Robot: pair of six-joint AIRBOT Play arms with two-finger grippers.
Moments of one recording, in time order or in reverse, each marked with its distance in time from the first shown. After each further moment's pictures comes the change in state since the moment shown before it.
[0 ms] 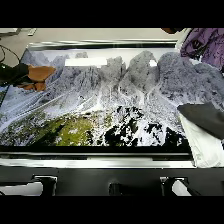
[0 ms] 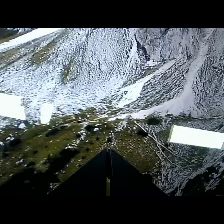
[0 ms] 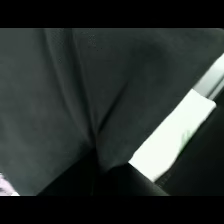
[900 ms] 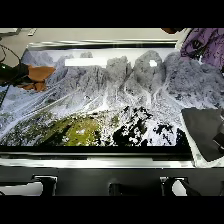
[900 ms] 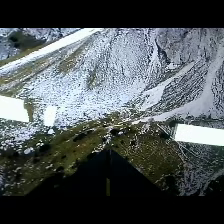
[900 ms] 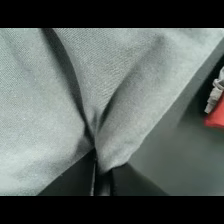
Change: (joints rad) left arm 0.000 0.000 0.000 0.000 0.001 0.025; right arm 0.000 0.111 -0.404 -0.190 0.067 0.097
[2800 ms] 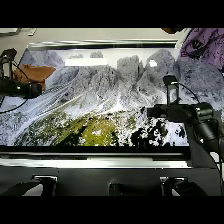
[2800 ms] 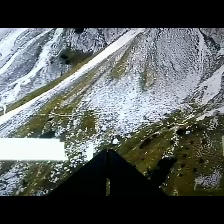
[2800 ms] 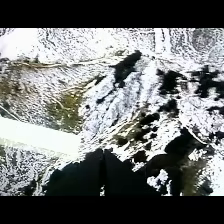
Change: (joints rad) left arm -0.143 0.332 -0.527 0.113 0.353 0.147; right arm 0.855 0.015 0.057 0.452 0.501 -0.414
